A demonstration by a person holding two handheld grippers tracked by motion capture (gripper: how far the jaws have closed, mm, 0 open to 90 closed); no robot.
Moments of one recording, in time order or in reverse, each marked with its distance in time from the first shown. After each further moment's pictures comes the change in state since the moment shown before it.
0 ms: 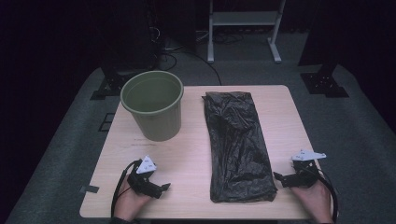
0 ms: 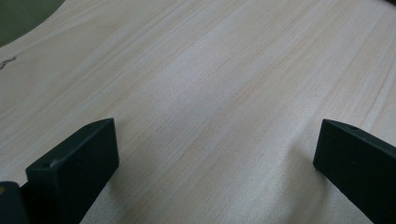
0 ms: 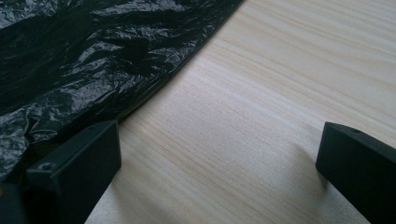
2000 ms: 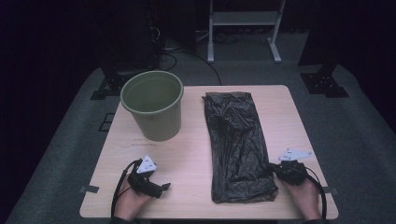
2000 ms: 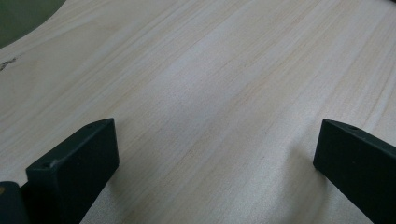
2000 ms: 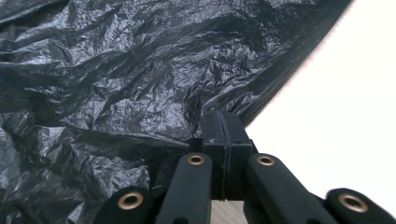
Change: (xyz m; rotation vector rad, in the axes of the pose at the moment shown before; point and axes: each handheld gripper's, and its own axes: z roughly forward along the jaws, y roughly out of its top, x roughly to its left) left arm 0.000 0.001 0.001 -0.001 0.001 -0.002; right arm 0.032 0.021 0.008 -0.026 0.080 -0.085
